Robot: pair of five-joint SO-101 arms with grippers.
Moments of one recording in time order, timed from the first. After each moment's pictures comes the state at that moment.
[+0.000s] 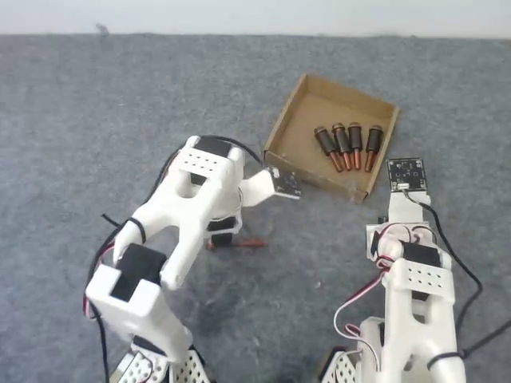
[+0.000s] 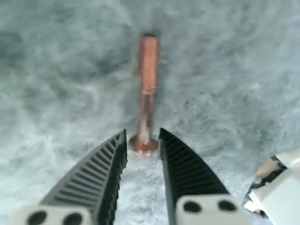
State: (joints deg) left arm 12.7 11.6 18.2 87.5 -54.5; right arm 9.1 -43.8 72.6 40.6 13.0
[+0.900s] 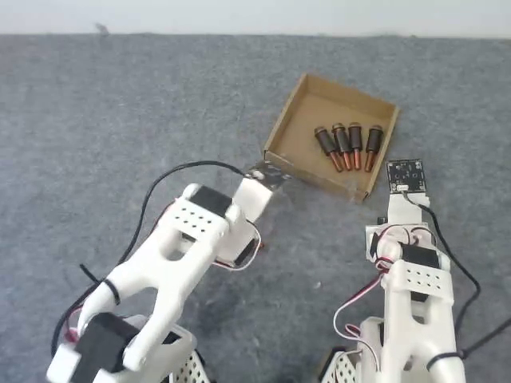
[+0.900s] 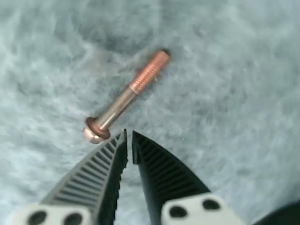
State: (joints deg) left arm 21.7 -16.0 45.8 74.6 -3.5; right arm 9.1 -43.8 73.8 39.0 13.0
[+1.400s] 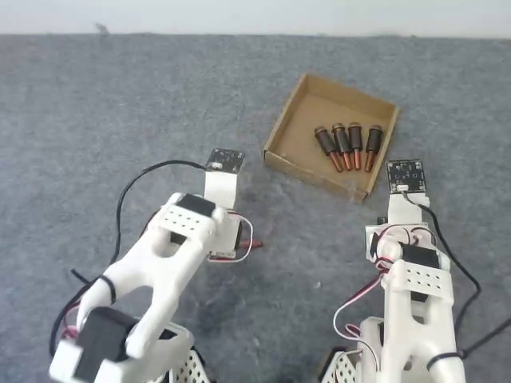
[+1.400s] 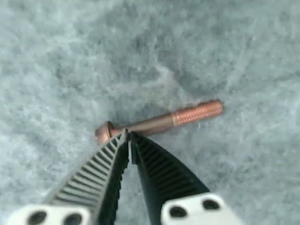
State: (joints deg) left arm 15.3 -11.5 52.6 59.4 16.0; right arm 9.1 -43.8 73.8 39.0 13.0
